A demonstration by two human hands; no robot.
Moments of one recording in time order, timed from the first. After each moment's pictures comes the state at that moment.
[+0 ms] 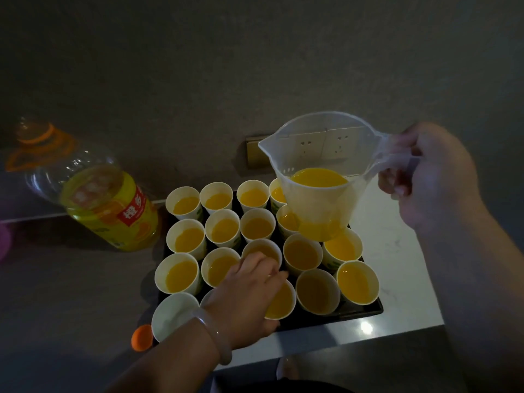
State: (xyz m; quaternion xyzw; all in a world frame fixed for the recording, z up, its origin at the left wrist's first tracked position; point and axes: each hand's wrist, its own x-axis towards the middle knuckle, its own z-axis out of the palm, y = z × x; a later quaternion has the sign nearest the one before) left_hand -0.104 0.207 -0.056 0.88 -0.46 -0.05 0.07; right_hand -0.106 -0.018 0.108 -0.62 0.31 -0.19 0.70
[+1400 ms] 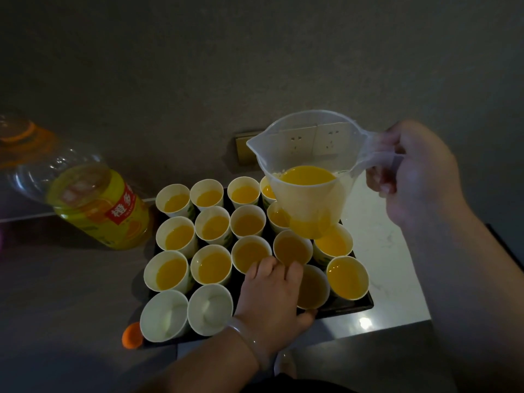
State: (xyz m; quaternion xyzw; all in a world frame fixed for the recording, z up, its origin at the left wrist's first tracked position) left_hand -0.134 0.150 -0.068 0.92 -0.37 0.06 0.11; right_hand -0.106 -0.029 0.095 -0.62 0.26 -0.18 0.72
